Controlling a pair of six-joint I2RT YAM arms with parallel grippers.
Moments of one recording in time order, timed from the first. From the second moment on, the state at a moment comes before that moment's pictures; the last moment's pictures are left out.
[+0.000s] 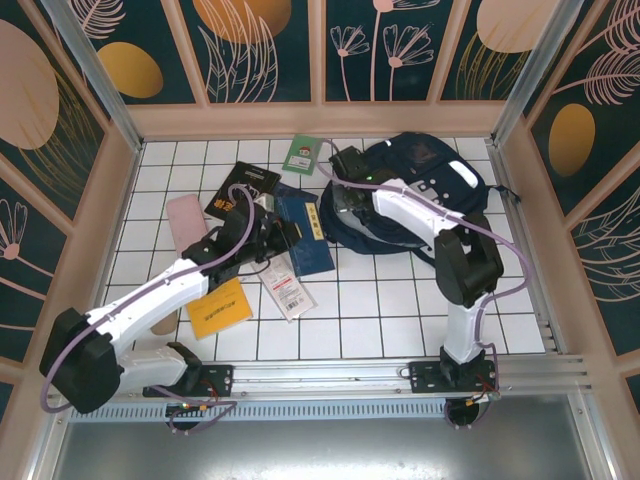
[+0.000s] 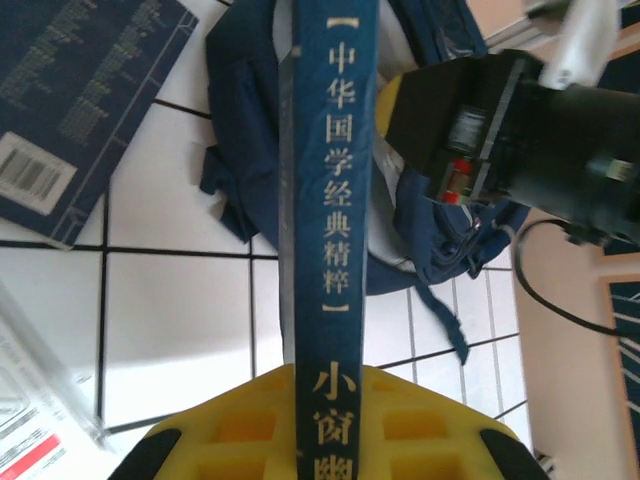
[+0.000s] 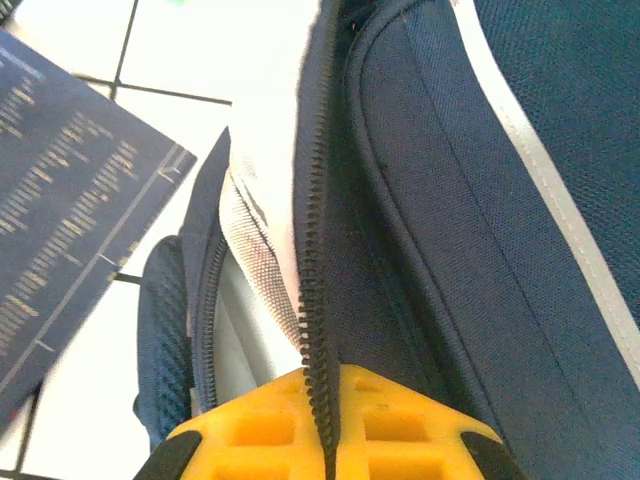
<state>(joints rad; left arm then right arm) -0.65 1.24 0.84 -0.18 0.14 -0.96 0.60 1.90 1.55 -0.63 0.23 0.30</state>
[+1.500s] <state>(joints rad) -0.74 2.47 1.86 0.33 0.11 -1.37 0.46 1.81 2.00 -0.95 -0.12 0.55</state>
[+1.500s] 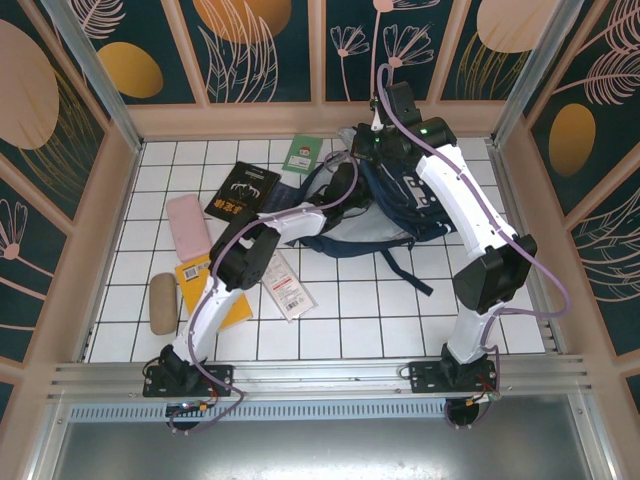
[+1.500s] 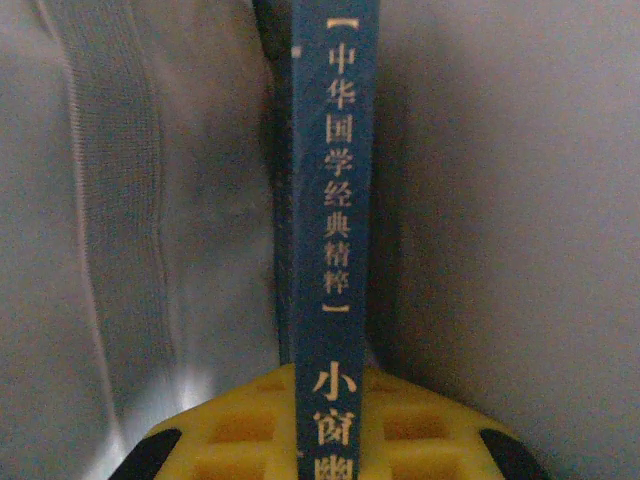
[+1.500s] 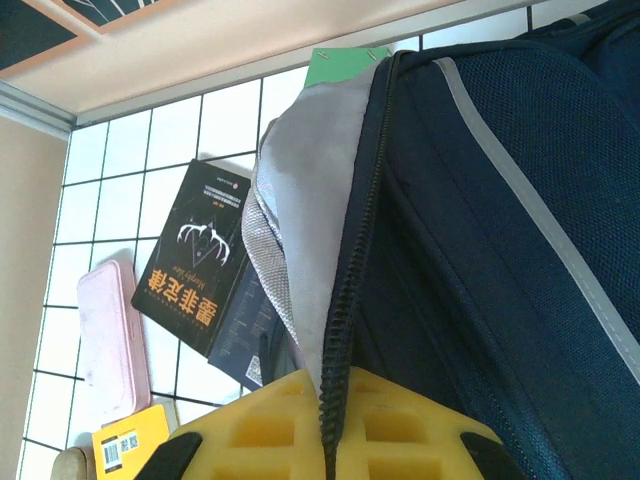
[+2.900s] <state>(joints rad) -0.66 1.95 1.42 -0.01 0.03 -1.21 0.40 1.70 1.72 -0.79 -0.14 0.54</state>
